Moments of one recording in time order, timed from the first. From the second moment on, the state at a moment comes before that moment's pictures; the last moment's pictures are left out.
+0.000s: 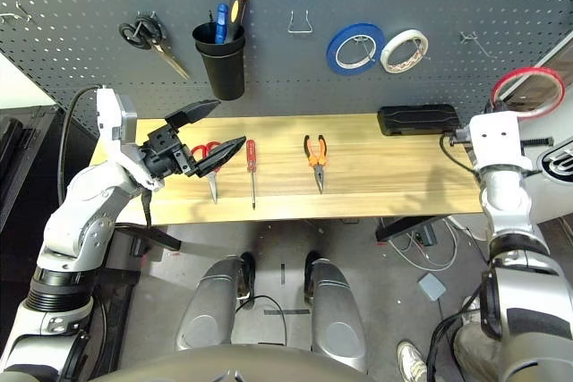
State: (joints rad) left arm -0.26 0.45 0.00 -0.29 -0.46 0.24 -0.79; right arm -0.62 -0.67 -0.19 1.22 -0.11 -0.77 -0.03
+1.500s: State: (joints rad) left arm -0.25 0.61 -0.08 -0.26 -0.34 0.44 -0.74; right arm -0.48 -0.42 -0.16 0.96 0.00 -0.56 0.23
